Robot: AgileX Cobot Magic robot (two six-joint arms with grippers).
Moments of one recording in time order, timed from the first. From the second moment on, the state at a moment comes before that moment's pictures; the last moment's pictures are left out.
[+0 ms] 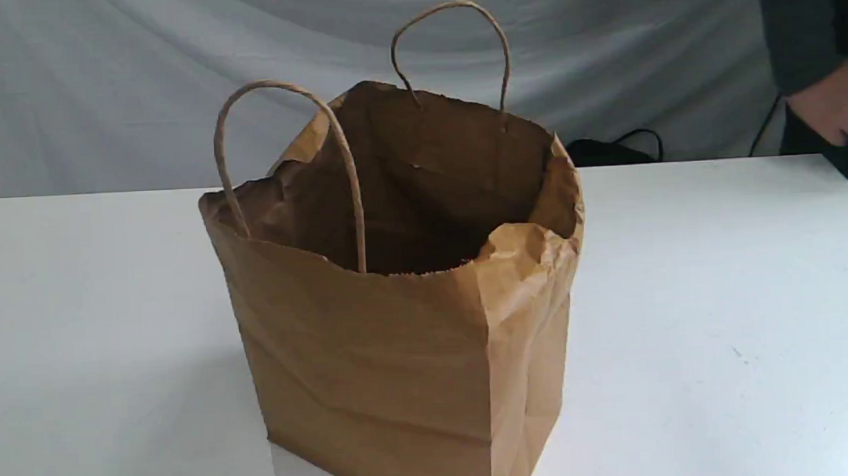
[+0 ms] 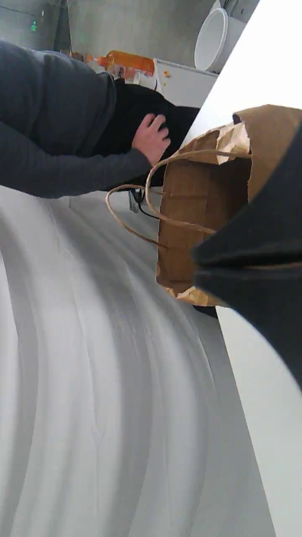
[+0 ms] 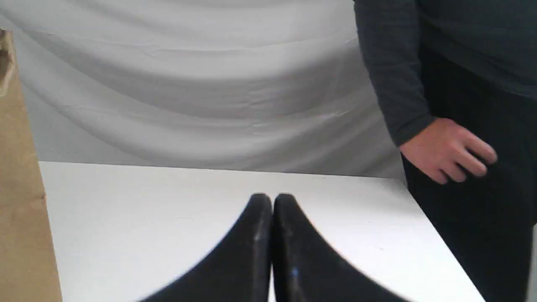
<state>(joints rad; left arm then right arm) -0.56 0.35 -0.69 0.08 0.46 -0.15 0.00 0.00 0.00 -0.13 0.08 0.08</state>
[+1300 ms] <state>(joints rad) 0.07 0.00 0.00 0.01 0.14 -0.15 0.00 0.00 0.00 -0.13 0.08 0.08</state>
